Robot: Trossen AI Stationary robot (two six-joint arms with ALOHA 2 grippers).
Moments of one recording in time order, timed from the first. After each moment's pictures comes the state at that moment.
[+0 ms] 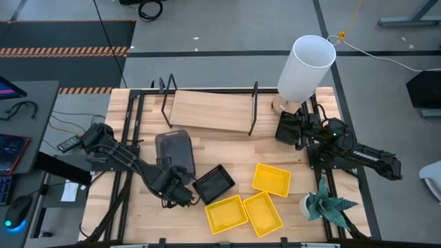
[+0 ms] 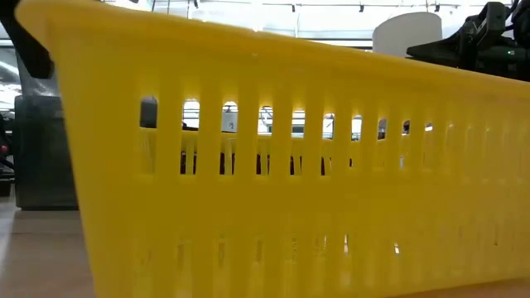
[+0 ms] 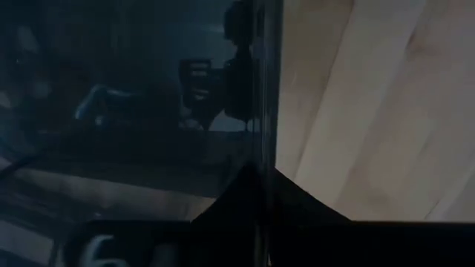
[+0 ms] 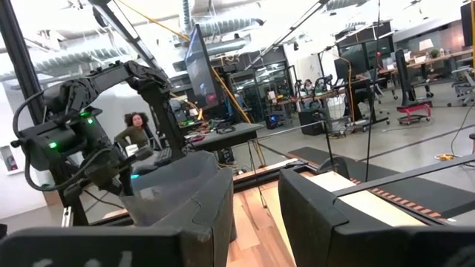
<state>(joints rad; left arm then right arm) -0.57 1.71 1.43 -1.43 -0.15 -0.75 -0.43 0.01 0.01 0.25 -0.20 0.29</state>
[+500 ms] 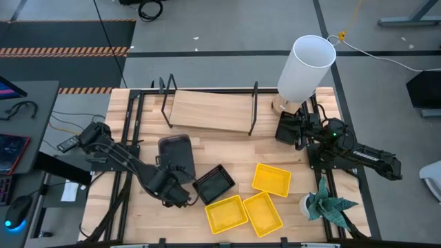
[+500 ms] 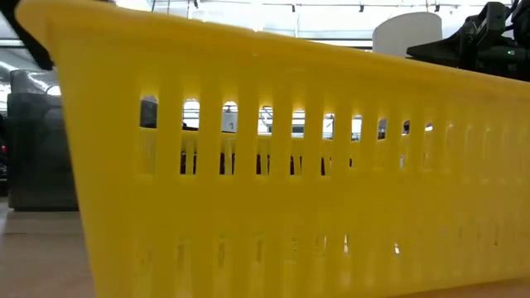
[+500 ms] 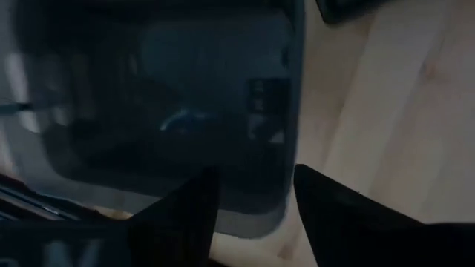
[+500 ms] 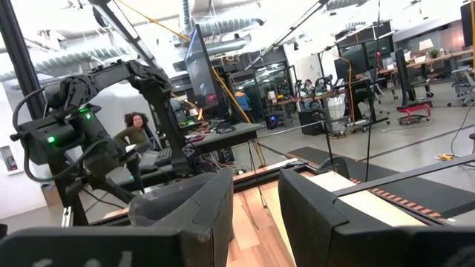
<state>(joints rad) -0.58 1.68 1.43 -1.43 -0.27 -0.77 -0.43 0.01 0.01 0.25 -0.20 0.29</state>
